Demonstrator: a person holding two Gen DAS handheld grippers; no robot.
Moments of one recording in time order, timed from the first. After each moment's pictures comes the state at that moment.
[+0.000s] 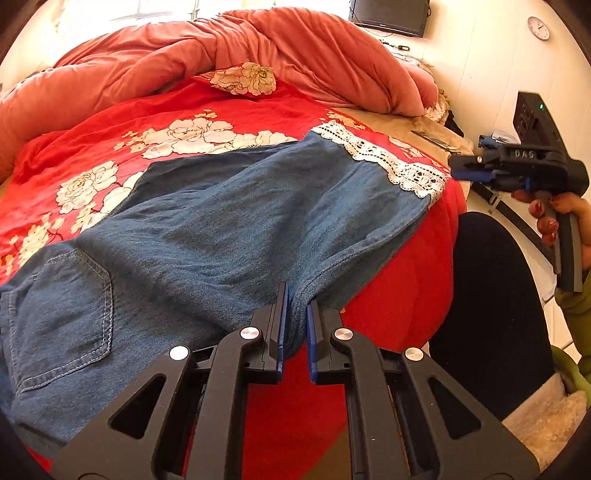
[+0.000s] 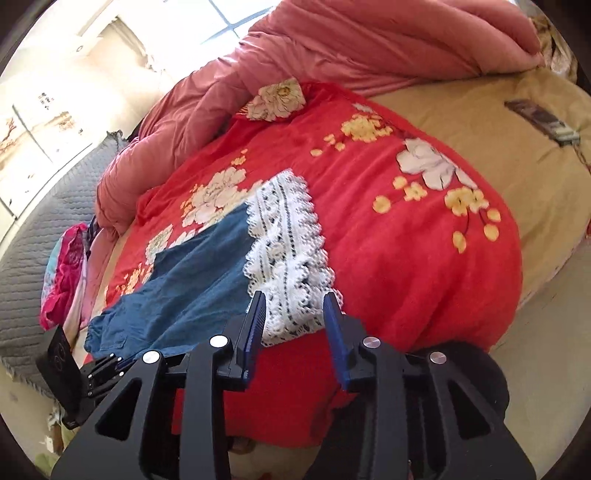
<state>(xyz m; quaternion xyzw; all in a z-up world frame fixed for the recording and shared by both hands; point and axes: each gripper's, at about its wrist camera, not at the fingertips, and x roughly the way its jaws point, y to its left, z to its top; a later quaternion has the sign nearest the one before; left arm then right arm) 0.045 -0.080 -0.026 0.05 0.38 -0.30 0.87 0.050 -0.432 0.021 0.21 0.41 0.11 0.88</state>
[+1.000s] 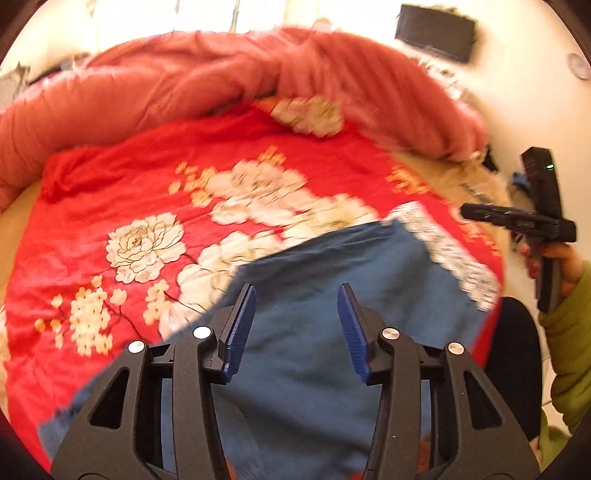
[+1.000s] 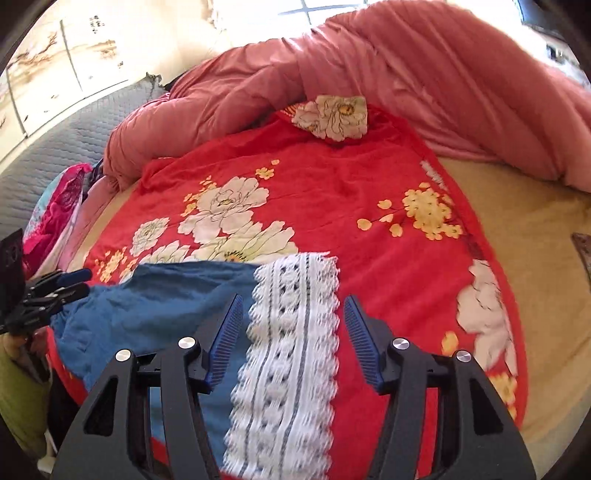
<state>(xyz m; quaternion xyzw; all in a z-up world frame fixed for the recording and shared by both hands) 0.167 -0.039 0.031 0.02 0.41 -0.24 0.88 0.184 -0.412 0.031 0.07 0.42 0.17 0.89</state>
